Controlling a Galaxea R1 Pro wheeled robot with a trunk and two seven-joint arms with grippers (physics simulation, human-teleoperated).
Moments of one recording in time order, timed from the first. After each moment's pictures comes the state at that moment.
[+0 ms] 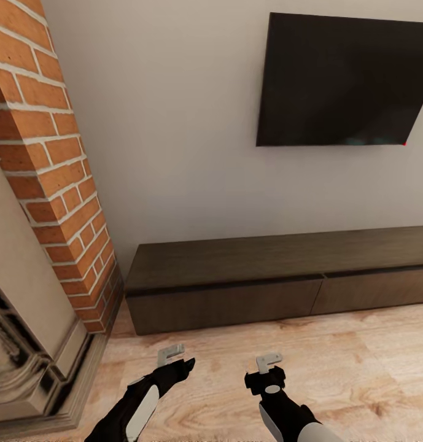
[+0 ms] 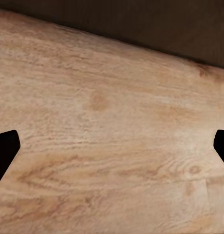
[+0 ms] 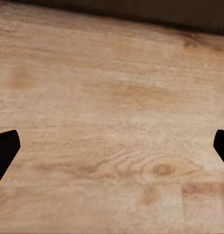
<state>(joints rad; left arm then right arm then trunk) -0.42 -0.09 -0.21 -0.70 0.51 0.24 0.00 -0.57 0.14 0.14 -0.27 0.13 0.03 -0.25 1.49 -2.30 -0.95</state>
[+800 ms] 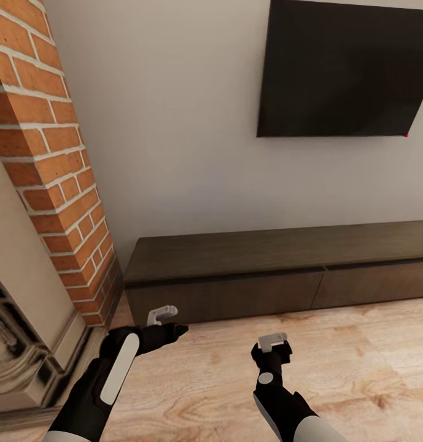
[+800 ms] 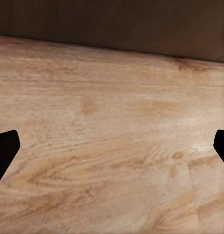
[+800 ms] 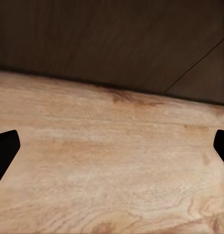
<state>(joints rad) -0.42 -0.05 -0.09 -1.28 0.51 0.88 0.10 -0.57 0.14 0.25 -0.39 0.17 -0.03 -0.57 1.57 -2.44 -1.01</state>
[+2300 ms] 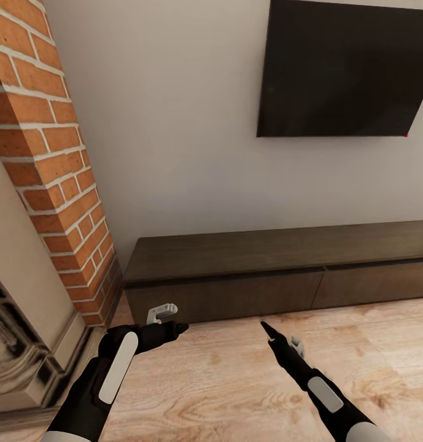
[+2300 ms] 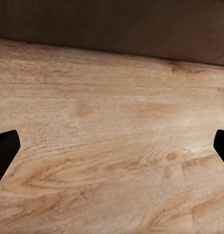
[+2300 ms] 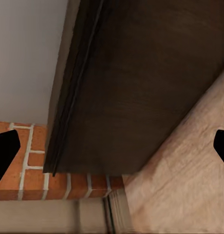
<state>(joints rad) -0.42 -0.05 -0.09 -1.30 0.52 0.89 0.09 -0.54 -0.09 0.12 -0.41 -1.18 0.16 0.61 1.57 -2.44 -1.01</state>
